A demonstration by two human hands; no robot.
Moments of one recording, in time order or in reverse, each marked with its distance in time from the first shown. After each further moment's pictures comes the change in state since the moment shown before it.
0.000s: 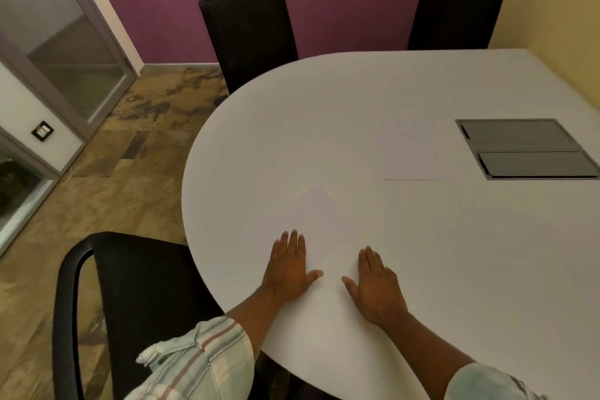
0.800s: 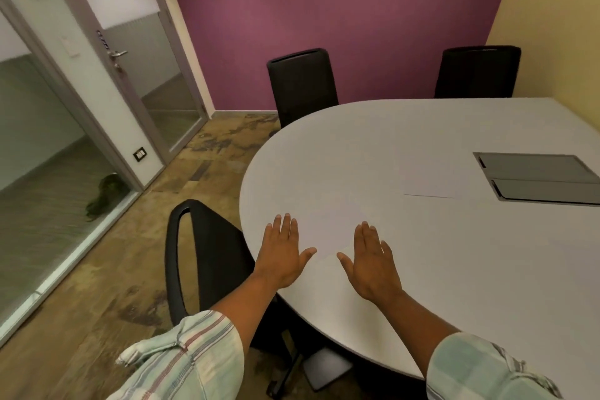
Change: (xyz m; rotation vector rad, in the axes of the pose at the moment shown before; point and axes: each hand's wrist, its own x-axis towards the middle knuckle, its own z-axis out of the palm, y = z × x) left_hand -0.194 0.019 -0.057 0.153 0.304 -0.200; right_hand -0.127 -0.050 -0.059 -0.008 0.242 -0.229
